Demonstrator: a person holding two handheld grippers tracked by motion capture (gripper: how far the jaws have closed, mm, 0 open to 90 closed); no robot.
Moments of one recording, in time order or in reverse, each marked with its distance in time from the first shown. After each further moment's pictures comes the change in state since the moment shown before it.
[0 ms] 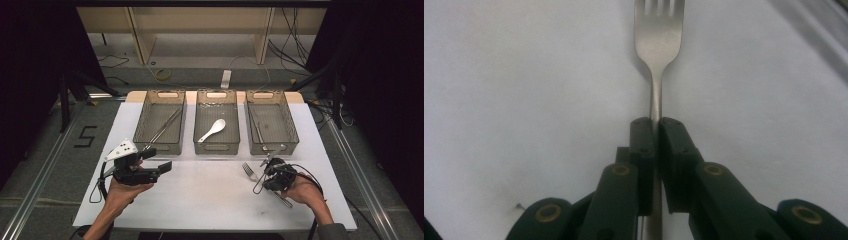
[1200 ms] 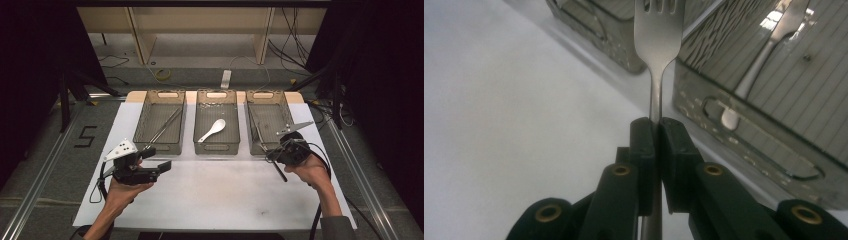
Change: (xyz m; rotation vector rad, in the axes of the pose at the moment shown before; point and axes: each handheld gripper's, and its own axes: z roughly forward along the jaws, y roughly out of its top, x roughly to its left) left arm 0.001 0.000 -0.001 -0.014 0.007 -0.005; right arm -0.037 0.020 -0.059 -0.356 -0.011 0.122
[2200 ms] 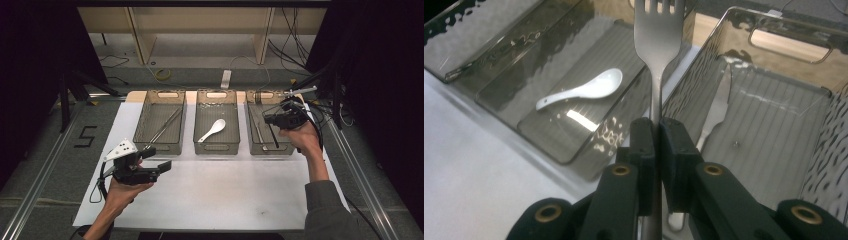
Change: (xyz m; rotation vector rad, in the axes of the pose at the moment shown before) left arm 0.000 0.000 0.000 -0.001 -0.003 0.001; right arm -0.041 0.074 -0.003 -0.145 -0.077 0.151
